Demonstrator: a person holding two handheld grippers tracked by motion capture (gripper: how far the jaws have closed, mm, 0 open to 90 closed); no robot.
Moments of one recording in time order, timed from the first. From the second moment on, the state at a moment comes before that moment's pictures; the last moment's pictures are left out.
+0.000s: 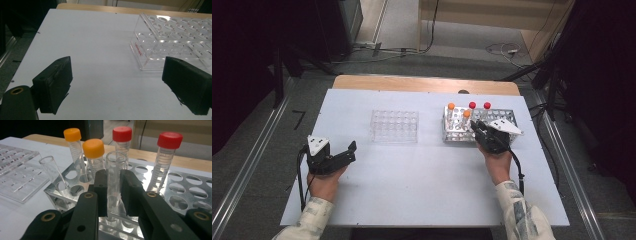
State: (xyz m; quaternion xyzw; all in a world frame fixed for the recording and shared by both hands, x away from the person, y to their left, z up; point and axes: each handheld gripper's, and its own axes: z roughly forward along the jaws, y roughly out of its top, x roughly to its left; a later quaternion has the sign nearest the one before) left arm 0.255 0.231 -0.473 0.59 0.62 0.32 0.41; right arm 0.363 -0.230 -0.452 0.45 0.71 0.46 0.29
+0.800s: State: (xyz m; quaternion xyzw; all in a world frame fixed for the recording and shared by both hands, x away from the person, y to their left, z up) left arm 0.258 0.225 -0.474 0.59 0.61 0.31 0.42; right arm 0.340 -0.234 -0.425 0.43 0.69 0.50 0.31
